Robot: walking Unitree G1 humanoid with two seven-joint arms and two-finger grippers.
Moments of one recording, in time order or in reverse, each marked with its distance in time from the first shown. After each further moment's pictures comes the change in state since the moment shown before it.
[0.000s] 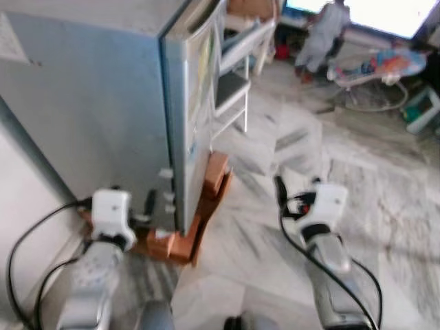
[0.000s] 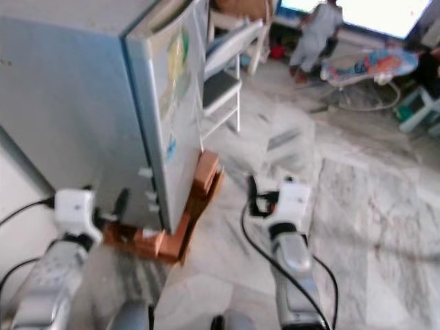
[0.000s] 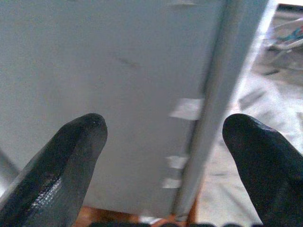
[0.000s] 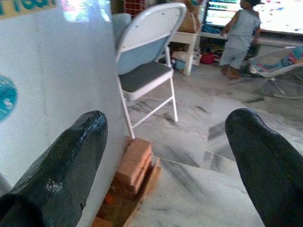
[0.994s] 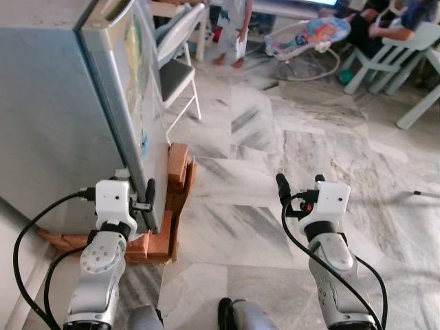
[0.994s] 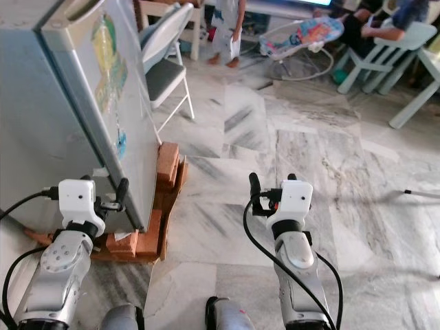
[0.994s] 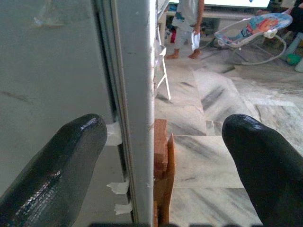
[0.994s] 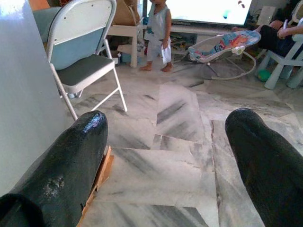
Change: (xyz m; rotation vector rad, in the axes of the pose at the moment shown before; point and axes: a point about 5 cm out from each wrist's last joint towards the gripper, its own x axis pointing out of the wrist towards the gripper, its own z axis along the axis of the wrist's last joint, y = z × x) left arm 0.020 0.003 0.008 0.009 -0.054 0.062; right arm 0.002 -0.006 0.001 -0.024 0.009 -0.010
